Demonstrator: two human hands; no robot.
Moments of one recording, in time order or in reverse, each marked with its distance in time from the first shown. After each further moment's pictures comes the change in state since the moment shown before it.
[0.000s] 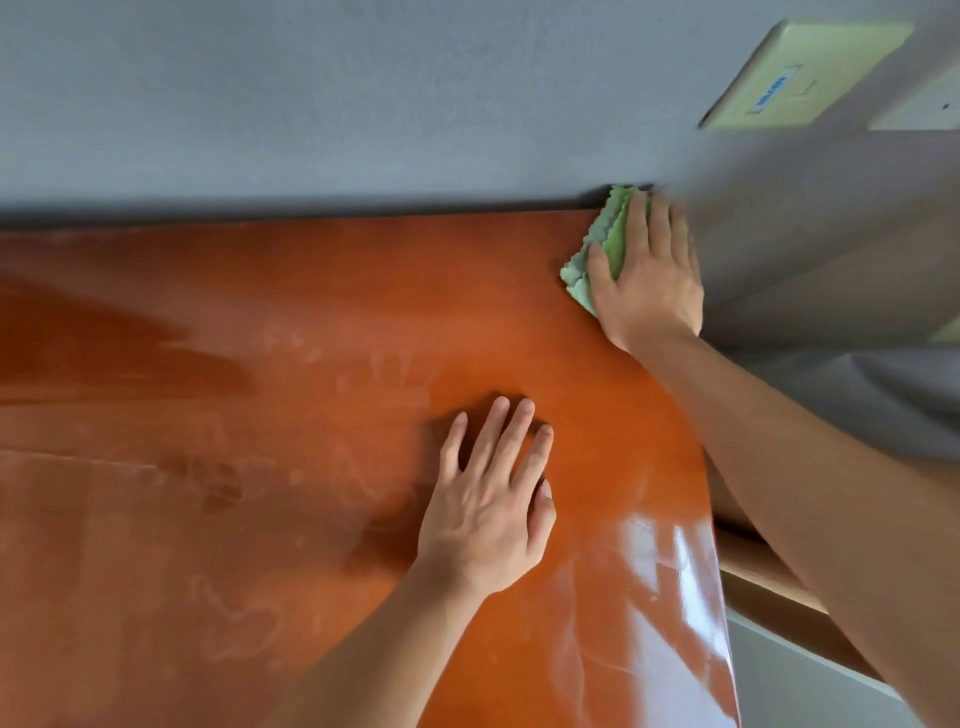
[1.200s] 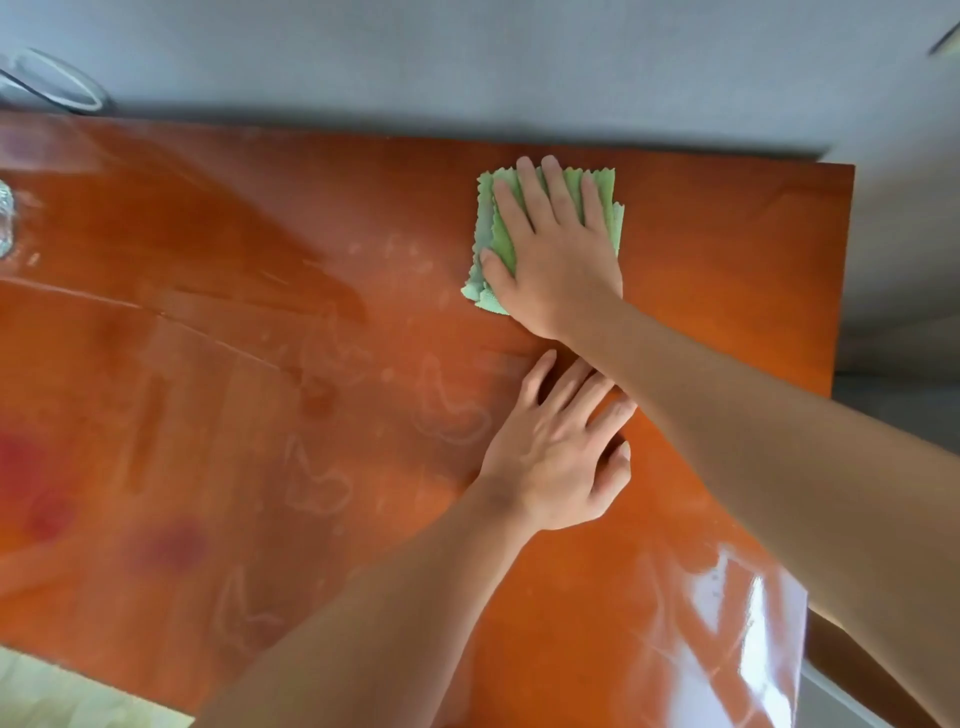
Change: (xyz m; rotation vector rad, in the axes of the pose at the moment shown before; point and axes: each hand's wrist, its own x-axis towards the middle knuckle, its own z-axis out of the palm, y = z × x) left_hand -0.002 0.005 -0.011 -0.082 -0.043 -0.048; right_hand -0.052 -0.146 0.030 -0.133 -0.042 -0.697
